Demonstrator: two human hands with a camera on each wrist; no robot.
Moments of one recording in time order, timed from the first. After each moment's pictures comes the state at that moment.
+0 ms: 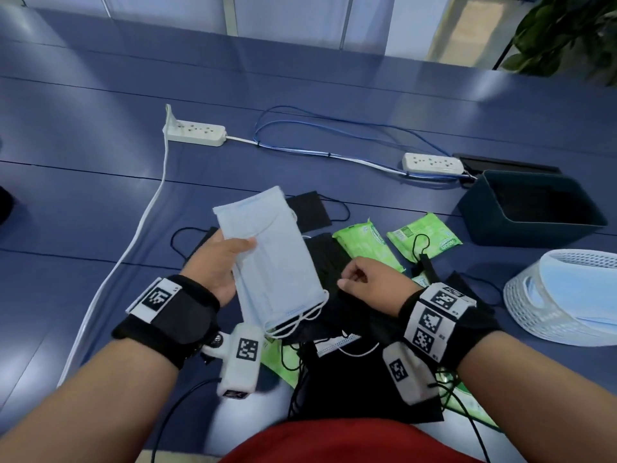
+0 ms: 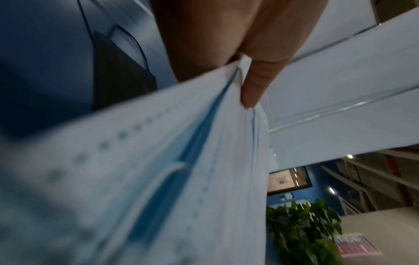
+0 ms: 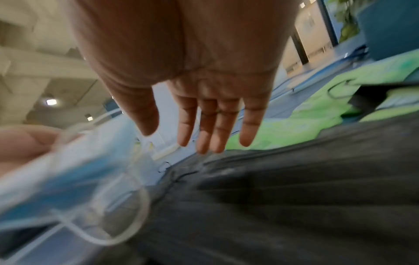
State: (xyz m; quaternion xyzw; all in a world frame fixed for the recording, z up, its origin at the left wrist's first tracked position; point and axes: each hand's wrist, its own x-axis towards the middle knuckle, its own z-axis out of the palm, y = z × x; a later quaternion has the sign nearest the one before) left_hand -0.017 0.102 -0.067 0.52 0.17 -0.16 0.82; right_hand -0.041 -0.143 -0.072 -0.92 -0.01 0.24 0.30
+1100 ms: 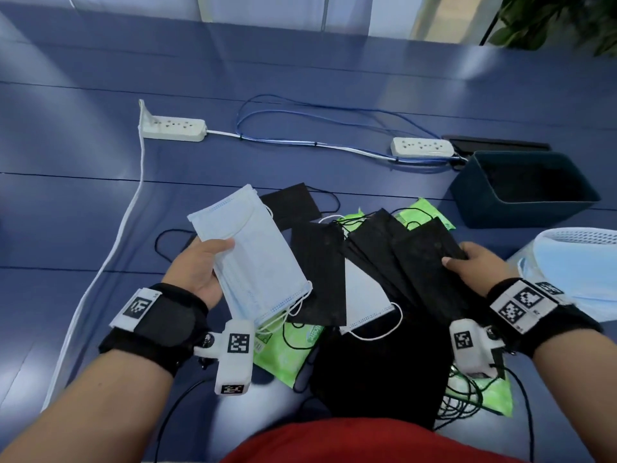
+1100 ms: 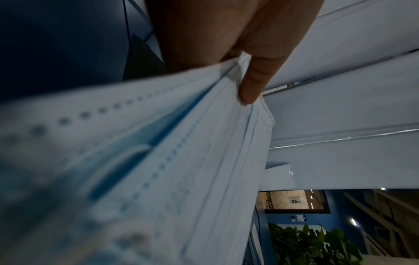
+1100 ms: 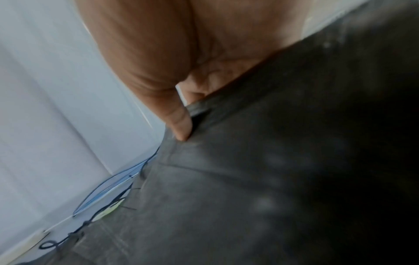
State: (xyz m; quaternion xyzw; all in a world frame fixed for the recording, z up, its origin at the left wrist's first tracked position) left_hand -0.007 0.106 -0.087 0.47 0.23 -0.14 0.84; right_hand -0.047 -0.283 -0.080 -0.91 0.26 0.14 0.29
